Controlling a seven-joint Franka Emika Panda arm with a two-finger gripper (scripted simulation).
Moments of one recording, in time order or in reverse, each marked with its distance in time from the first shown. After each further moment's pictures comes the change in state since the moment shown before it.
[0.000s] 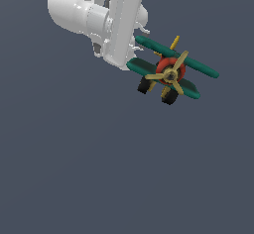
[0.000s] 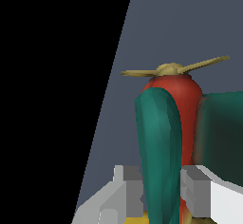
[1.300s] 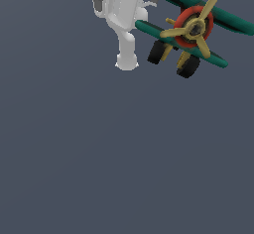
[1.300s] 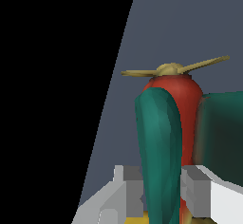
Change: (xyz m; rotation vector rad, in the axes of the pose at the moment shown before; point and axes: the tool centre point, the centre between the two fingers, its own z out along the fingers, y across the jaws) arm 0.017 -0.109 -0.003 0.005 0.006 -0.003
